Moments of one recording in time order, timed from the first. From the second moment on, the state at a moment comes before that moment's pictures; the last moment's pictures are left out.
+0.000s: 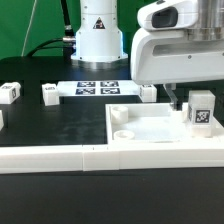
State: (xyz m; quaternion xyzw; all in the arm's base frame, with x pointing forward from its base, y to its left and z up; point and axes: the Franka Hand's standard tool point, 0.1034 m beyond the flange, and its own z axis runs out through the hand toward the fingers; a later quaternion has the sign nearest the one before) arm 0.631 0.121 0.069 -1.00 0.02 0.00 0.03
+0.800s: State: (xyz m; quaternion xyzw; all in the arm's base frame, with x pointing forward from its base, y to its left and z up) arm 0.634 0.117 0.069 -0.98 0.17 0.00 0.04
